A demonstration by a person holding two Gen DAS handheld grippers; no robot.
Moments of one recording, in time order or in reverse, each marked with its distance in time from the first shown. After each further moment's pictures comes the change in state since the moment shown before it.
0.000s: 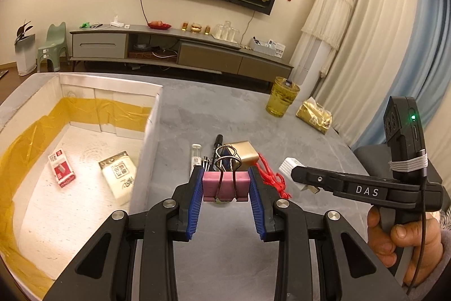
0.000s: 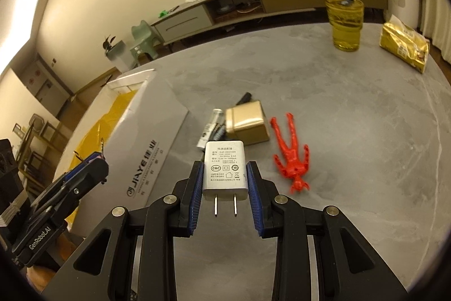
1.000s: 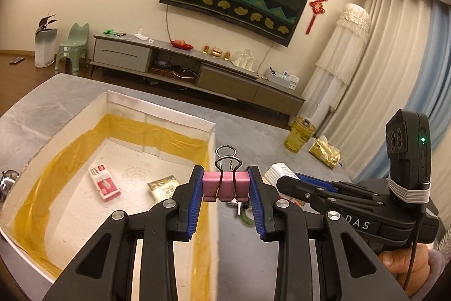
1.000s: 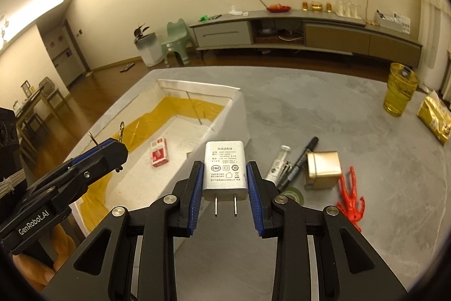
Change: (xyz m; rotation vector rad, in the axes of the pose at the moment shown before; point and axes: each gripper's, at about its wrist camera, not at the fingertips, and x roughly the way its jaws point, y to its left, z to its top) left arm -0.057 0.070 0.020 -0.112 -0.131 0.027; right arm 0.015 0.123 0.014 -0.251 -0.081 0.026
